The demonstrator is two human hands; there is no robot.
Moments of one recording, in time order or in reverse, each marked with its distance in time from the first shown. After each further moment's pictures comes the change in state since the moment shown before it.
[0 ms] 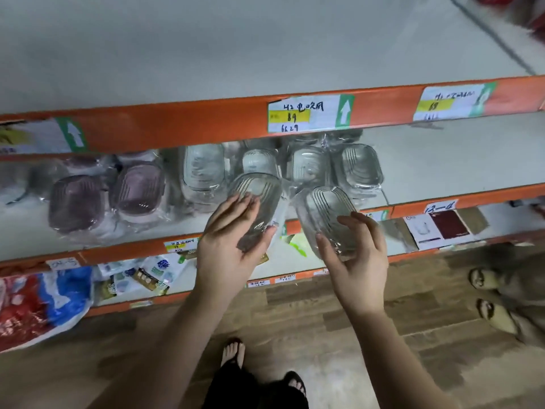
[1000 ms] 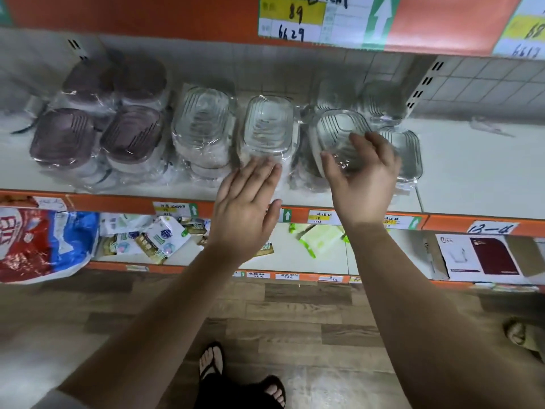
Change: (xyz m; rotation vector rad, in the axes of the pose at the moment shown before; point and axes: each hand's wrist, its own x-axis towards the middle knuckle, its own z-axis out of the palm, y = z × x) left_hand -0.013 -0.023 0.095 0.450 -0.070 0.054; right_hand 0.115 0.046 0.063 -0.029 0.014 -0.211
